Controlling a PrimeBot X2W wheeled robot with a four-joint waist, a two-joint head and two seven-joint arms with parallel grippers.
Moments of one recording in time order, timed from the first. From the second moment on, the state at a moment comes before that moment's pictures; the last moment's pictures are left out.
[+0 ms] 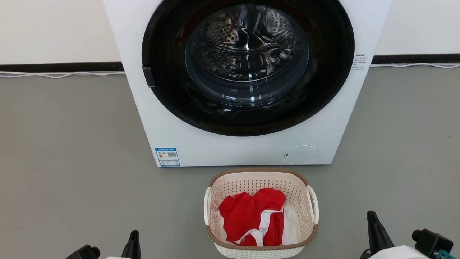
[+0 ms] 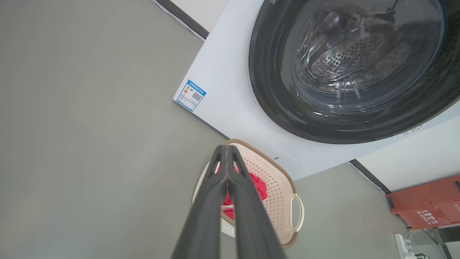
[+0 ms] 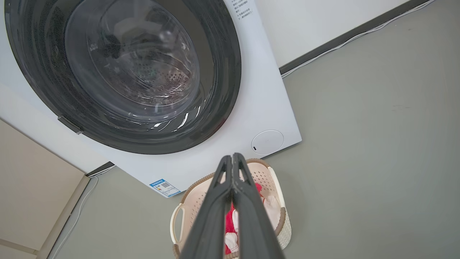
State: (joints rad) left arm 0.03 0.03 -0.03 0.42 -0.71 0.02 -0.15; right arm 0.02 -0.04 -0.10 0.41 0.46 0.12 -0.14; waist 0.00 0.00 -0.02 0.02
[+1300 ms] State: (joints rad) left arm -0.01 0.03 0.02 0.36 -1.11 -0.04 -0.03; right arm -0.01 -0.04 -0.12 0.35 0.97 0.12 -0.03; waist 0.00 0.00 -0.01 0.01
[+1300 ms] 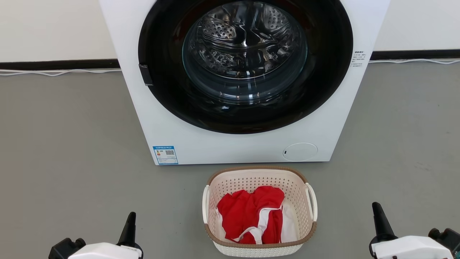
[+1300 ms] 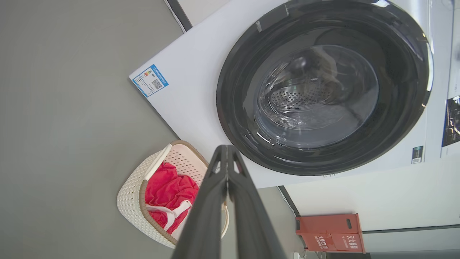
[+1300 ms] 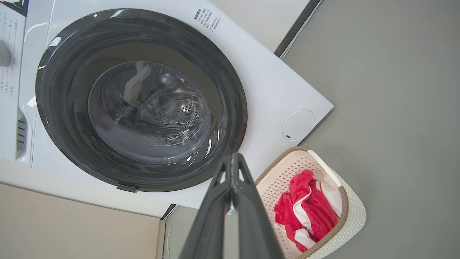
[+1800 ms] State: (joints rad) left arm -0.02 0.04 0.04 0.33 -1.26 -0.07 0.01; right arm -0.03 -0.04 -0.12 0.33 1.16 0.12 0.01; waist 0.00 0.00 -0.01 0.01
